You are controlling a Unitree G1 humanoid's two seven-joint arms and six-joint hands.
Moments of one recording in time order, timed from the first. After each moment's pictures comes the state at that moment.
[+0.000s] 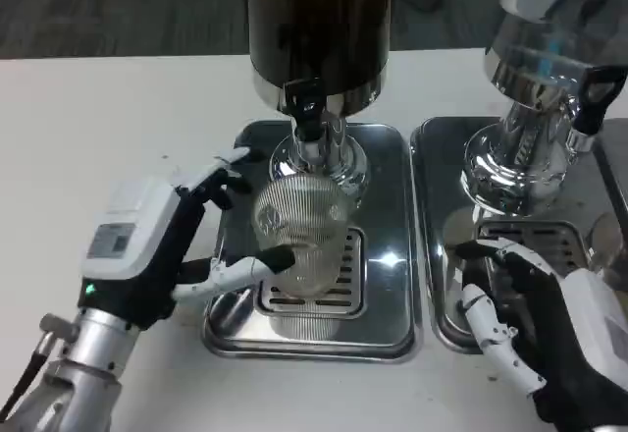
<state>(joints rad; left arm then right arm) -0.27 0.50 -0.32 0.77 0.68 -0.71 0.67 0.39 -0.18 0.18 -0.24 -0.63 -0.06 -0.22</state>
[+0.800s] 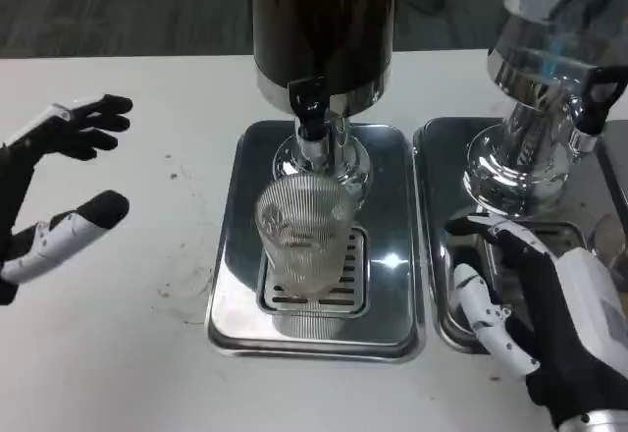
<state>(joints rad) -0.05 0.67 0.01 0.50 0.10 -0.91 0.16 0.37 -0.16 0.19 -0.28 -0.63 -0.07 -0.22</state>
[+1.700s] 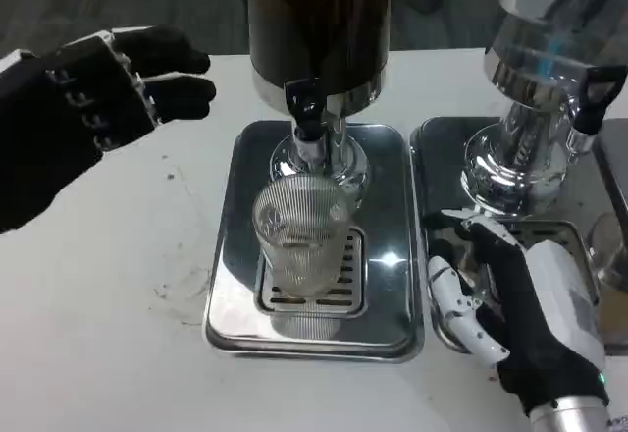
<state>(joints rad) -0.36 0.70 0.23 0.43 -0.78 0.07 -1.17 0.30 -0.11 0.23 -0.20 -0.64 -0.07 -0.24</state>
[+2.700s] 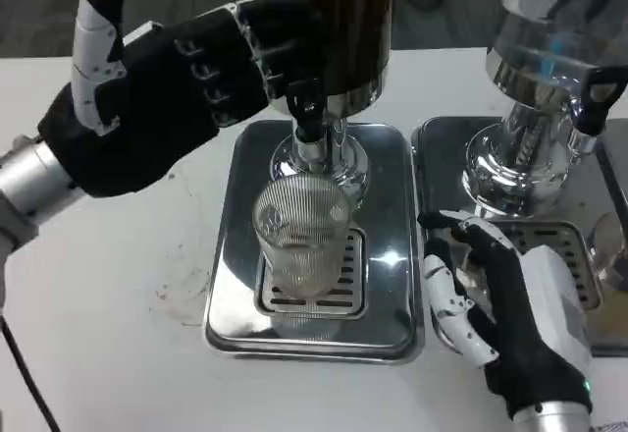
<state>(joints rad) -0.56 0.46 0.20 0.48 -0.59 0.15 -1.17 0.30 -0.06 0.26 -0.16 -0.64 -0.07 -0.31</state>
